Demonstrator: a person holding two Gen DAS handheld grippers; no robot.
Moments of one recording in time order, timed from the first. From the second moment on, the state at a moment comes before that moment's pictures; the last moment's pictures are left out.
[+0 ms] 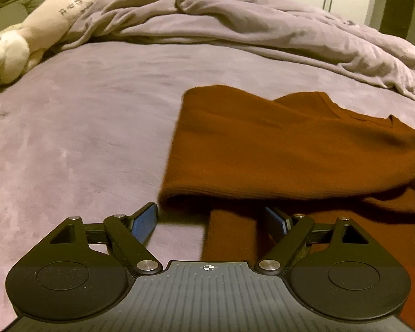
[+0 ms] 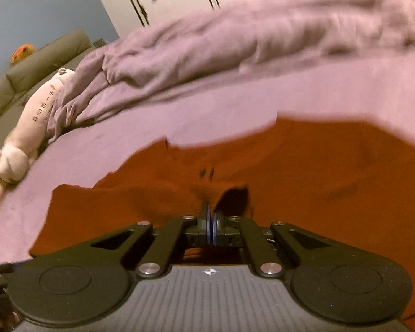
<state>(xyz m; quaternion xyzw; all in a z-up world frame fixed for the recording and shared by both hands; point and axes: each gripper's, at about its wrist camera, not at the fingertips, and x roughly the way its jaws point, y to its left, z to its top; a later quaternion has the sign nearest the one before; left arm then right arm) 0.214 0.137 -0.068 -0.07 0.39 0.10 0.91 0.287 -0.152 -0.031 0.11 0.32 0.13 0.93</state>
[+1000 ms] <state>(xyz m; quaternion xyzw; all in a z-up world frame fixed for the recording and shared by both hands) 0.230 0.094 -0.017 -0.03 0.35 0.07 0.93 0.238 -0.255 -0.038 0.07 0.28 -0.01 0.96</state>
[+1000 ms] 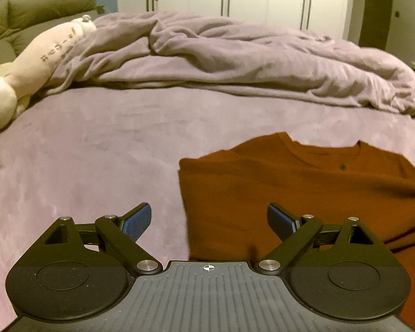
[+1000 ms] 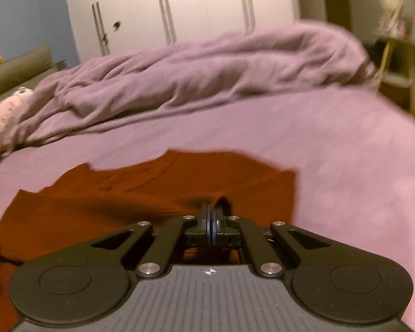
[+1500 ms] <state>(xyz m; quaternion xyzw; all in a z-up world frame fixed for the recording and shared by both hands) 0.272 0.053 -0.031 -0.04 0.37 0.00 0.93 0.273 -0.208 -0.039 0.06 0.32 0.07 0.94</state>
